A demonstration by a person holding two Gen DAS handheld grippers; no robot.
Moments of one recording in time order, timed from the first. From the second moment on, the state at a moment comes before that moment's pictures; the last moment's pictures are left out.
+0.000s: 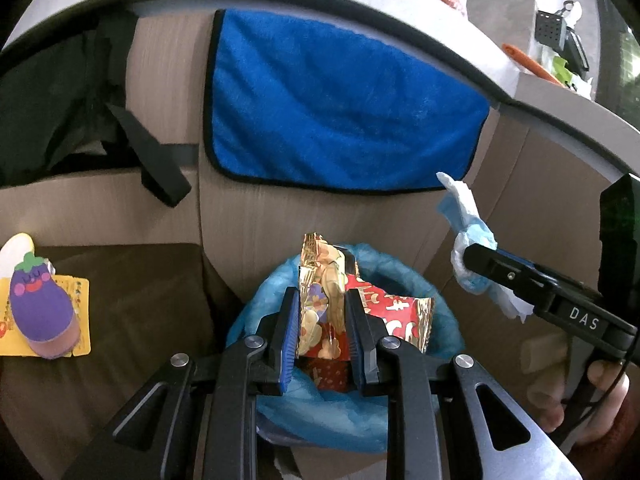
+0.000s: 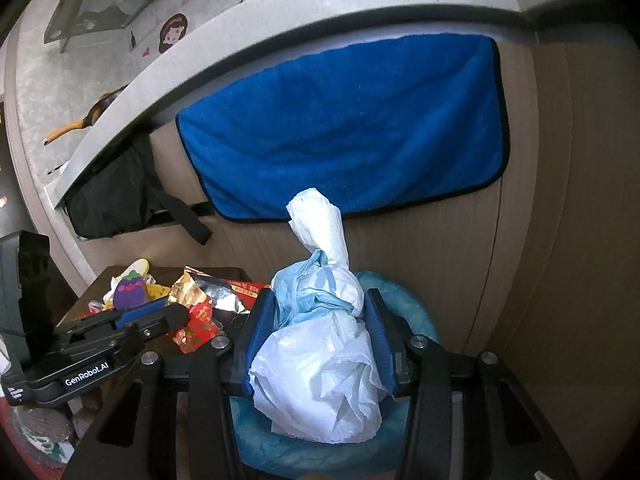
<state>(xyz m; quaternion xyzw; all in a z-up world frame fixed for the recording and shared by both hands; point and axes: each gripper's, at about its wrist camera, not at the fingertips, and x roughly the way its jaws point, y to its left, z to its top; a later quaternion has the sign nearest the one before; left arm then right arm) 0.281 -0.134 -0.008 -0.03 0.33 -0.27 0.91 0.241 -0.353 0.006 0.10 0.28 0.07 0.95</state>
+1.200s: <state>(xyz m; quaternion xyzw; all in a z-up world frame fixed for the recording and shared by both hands) 0.294 -0.085 -0.029 -0.11 0.35 -0.26 0.89 0.246 -0.345 -0.020 0.13 0.31 0.06 0.94</state>
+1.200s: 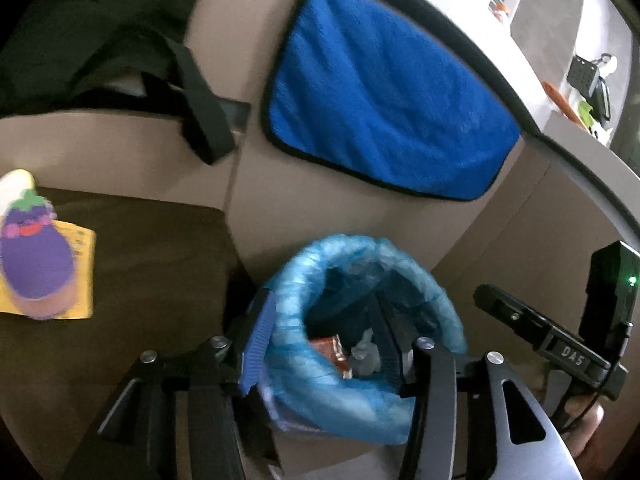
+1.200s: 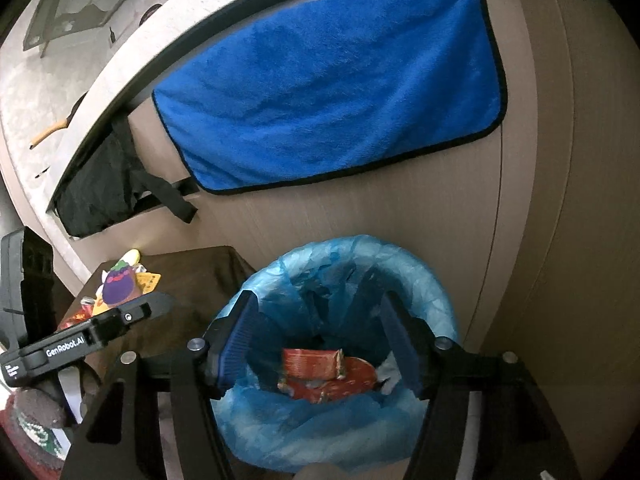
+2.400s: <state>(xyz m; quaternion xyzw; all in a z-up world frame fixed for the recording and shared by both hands) 0.242 0.290 -0.050 -0.18 0.34 -0.05 0.92 0.349 0.000 -0.025 -0.10 0.38 0.27 0.88</state>
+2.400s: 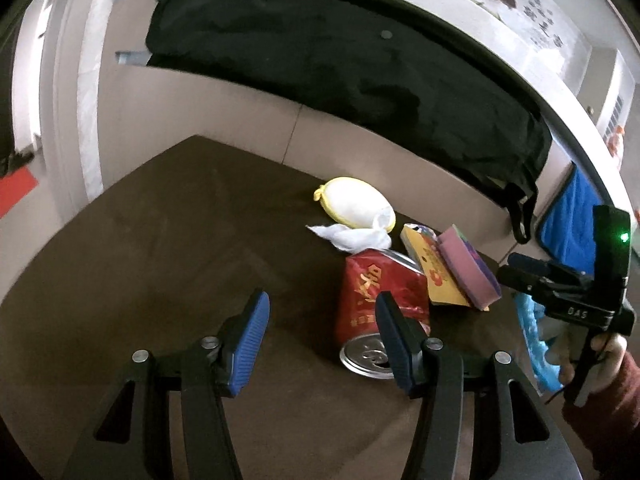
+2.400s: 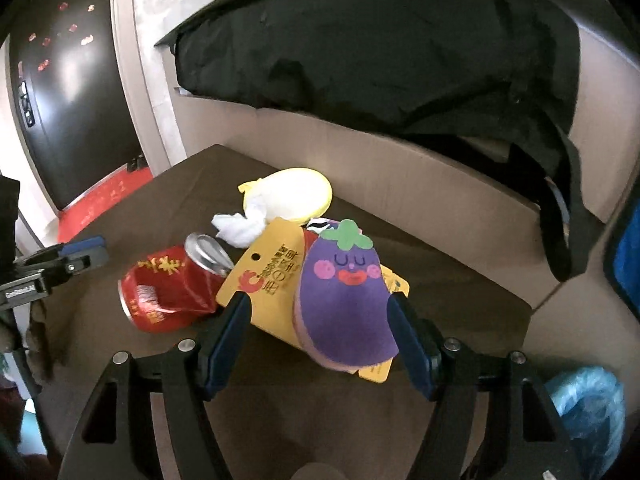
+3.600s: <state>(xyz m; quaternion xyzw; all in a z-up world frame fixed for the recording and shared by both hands) 0.354 0.254 -0.019 -0.12 0.39 -0.10 0.91 0.359 -0.047 -0.037 -0.04 0.39 0.29 0.88</state>
